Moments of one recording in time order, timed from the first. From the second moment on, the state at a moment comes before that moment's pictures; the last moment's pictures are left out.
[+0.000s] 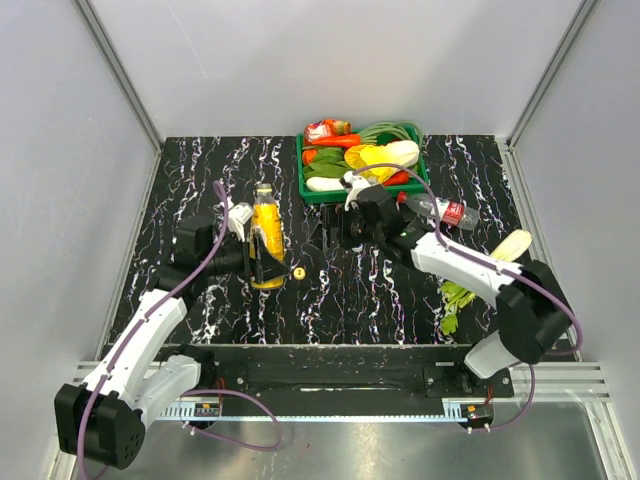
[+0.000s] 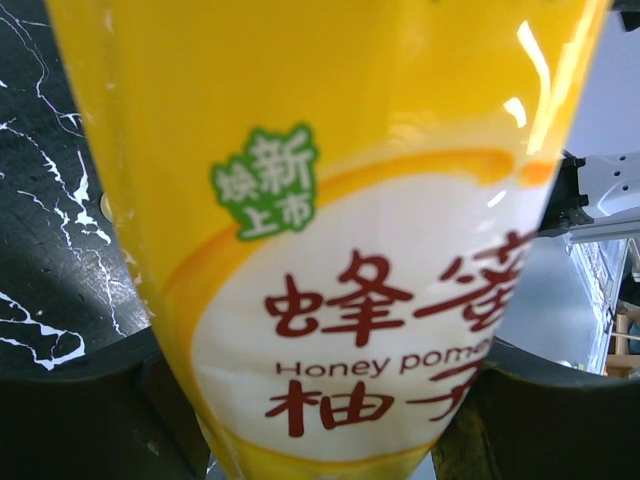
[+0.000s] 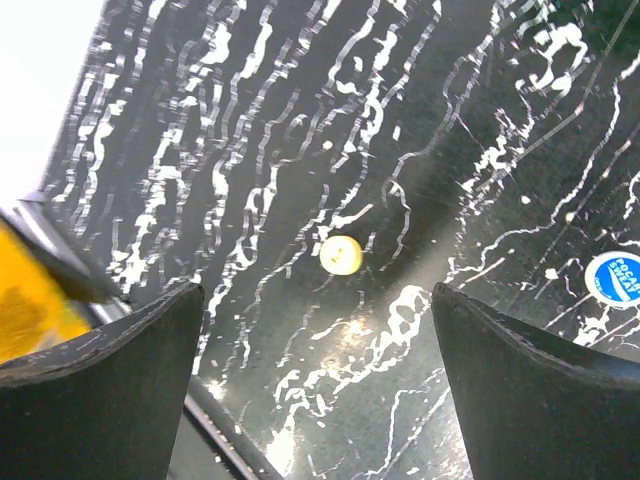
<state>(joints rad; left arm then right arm) -0.24 0.89 0.67 -0.33 0.78 -0.34 0.71 1.56 1.05 -0.04 -0.19 0.51</state>
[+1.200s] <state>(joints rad) -0.52 0.93 0.70 -0.42 0.80 -0.25 0.66 1.44 1.14 0.22 -0.62 0.85</state>
